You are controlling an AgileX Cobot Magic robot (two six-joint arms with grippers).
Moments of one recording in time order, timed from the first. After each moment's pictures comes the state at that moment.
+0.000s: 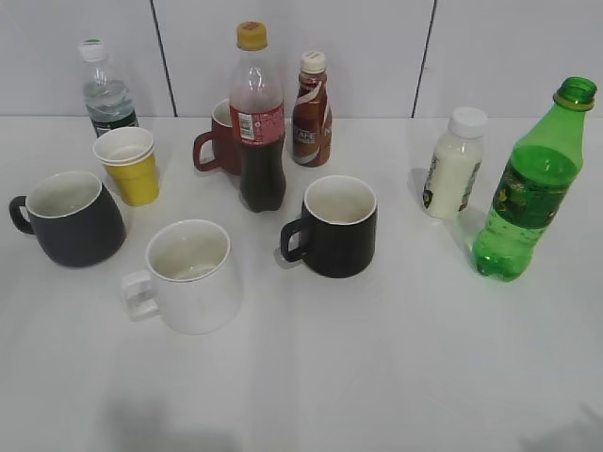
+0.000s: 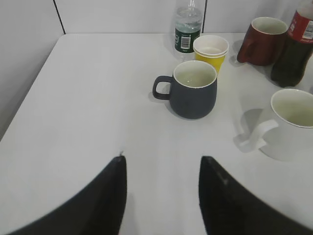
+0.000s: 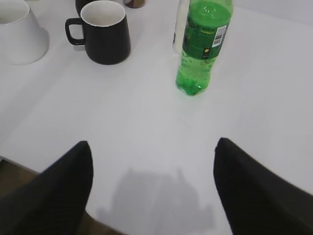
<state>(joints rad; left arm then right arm) 0.04 -0.01 -0.54 -0.02 1.06 0.00 0.37 0.02 -0.51 0.04 1.04 -0.08</state>
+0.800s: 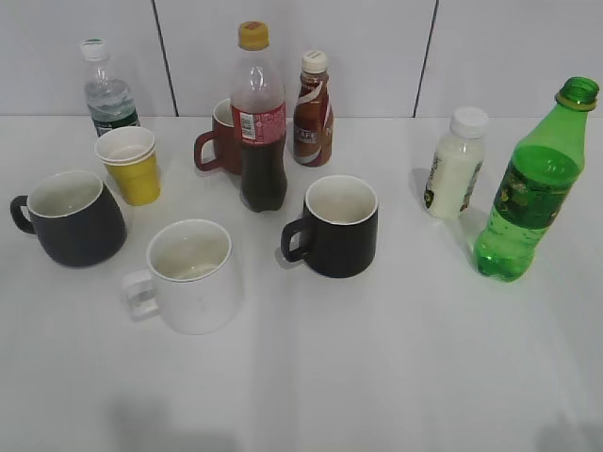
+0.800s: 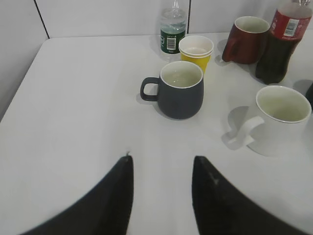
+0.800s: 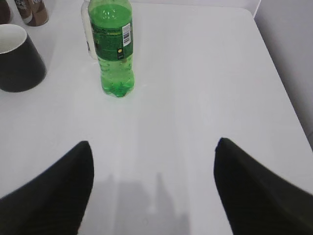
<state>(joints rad) -0.02 -0.01 -0.54 -0.02 1.06 0.00 -0.01 -0.01 -0.51 0.04 1.04 -0.08</state>
